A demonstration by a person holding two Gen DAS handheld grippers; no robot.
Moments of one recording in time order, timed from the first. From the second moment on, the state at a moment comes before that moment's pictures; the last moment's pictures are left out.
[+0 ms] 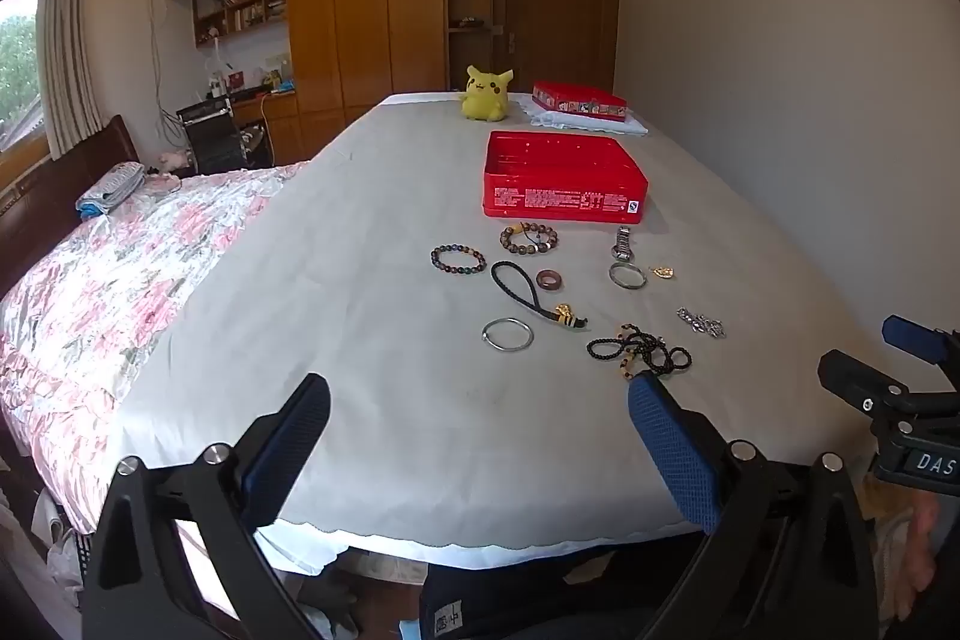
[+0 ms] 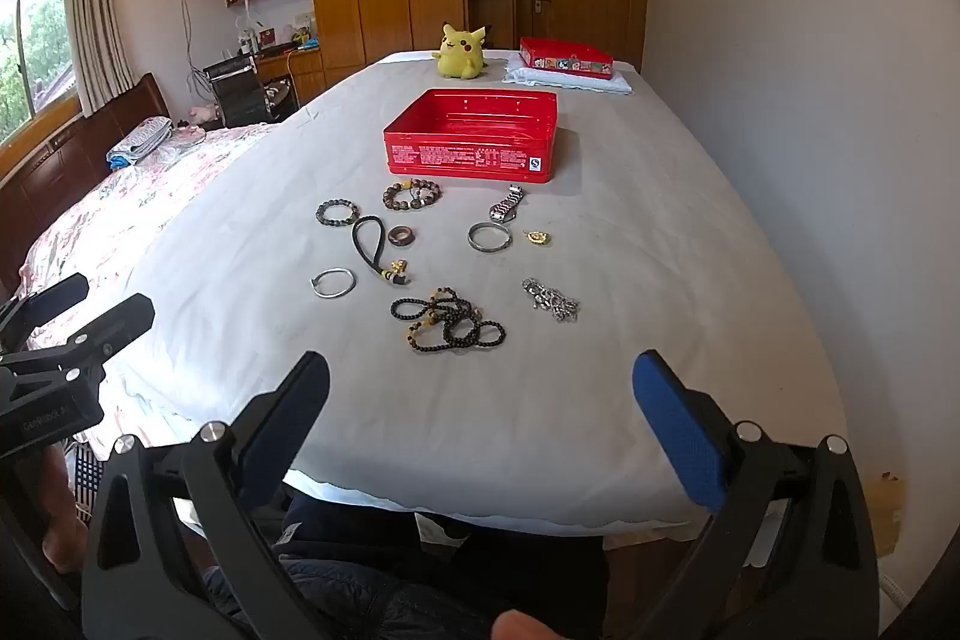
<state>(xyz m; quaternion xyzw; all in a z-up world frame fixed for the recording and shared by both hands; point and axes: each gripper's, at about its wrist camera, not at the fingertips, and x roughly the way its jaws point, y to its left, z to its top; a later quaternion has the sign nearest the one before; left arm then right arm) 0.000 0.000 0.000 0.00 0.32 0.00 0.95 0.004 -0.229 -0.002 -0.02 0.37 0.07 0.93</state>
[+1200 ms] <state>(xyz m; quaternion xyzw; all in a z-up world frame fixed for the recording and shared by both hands) 0.000 0.000 0.001 0.00 0.33 0.00 0.95 0.000 -0.229 -0.001 -0.02 0.36 0.08 0.93</state>
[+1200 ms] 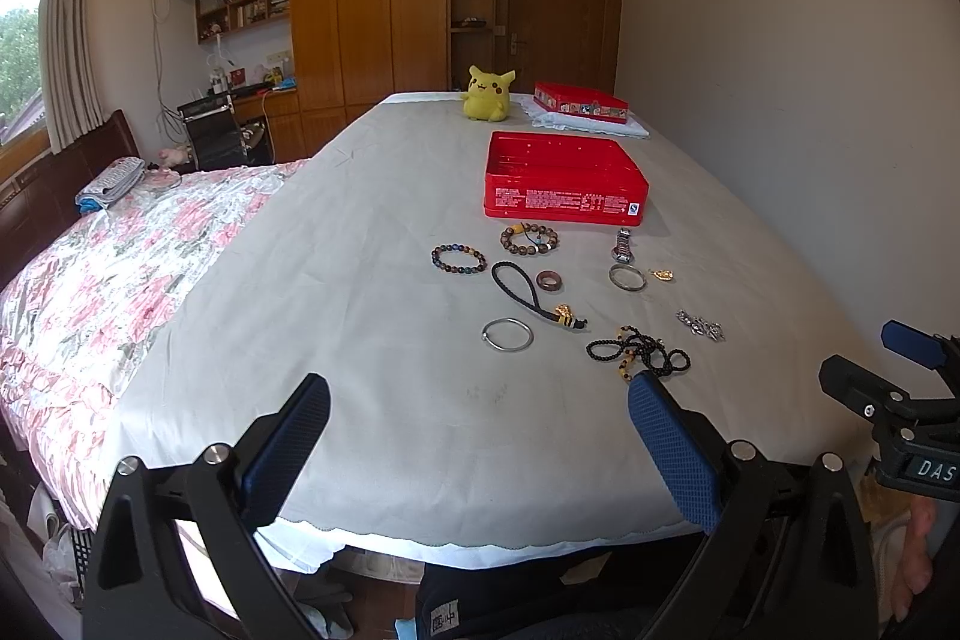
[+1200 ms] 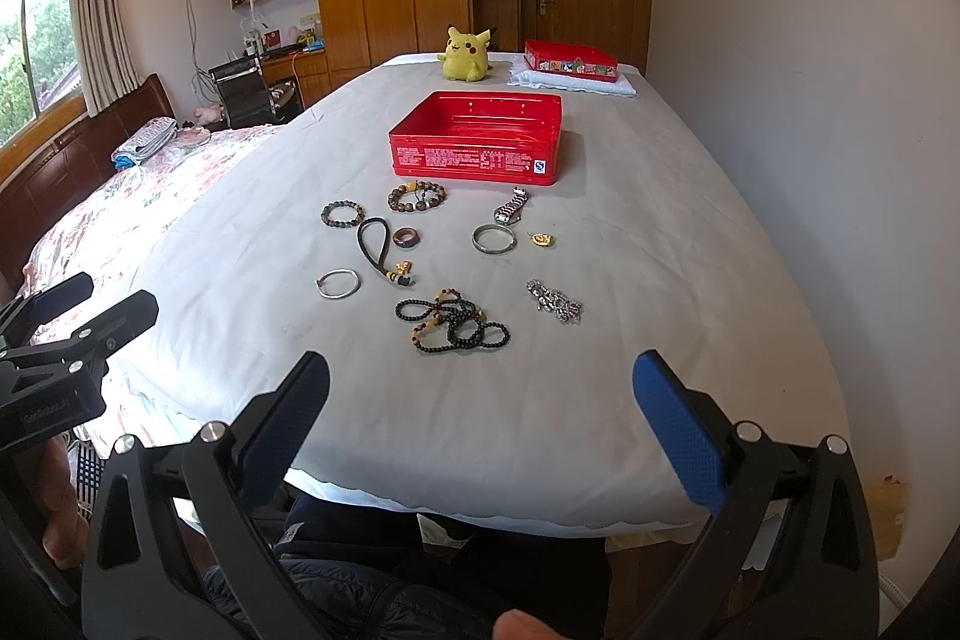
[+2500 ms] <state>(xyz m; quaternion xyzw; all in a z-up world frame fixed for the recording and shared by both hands) 0.001 0.002 0.001 0.00 0.32 0.00 0.95 0.000 -0.224 -0.002 -0.02 0.36 0.08 0.93</state>
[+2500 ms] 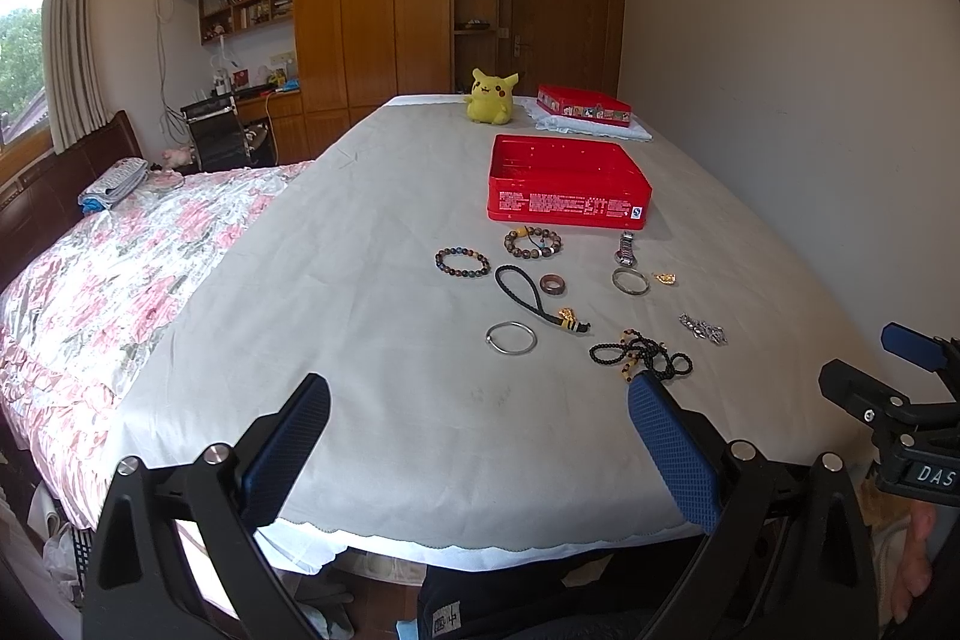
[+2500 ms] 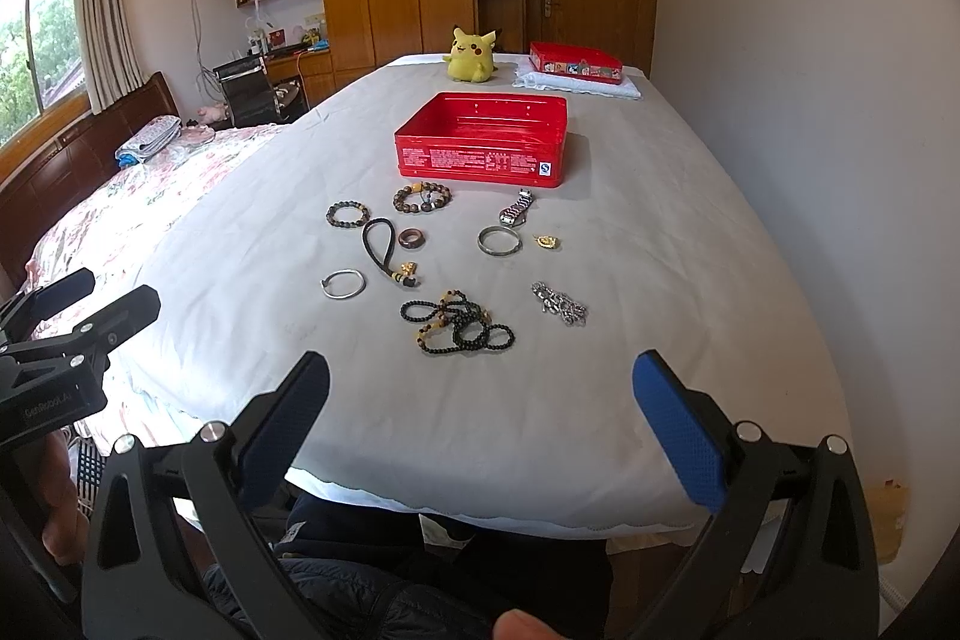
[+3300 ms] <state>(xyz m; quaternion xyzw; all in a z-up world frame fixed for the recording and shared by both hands) 0.019 0.010 -0.010 -0.01 0.33 0.02 0.94 0.015 -0.222 -0.007 -0.03 0.35 0.12 0.93</state>
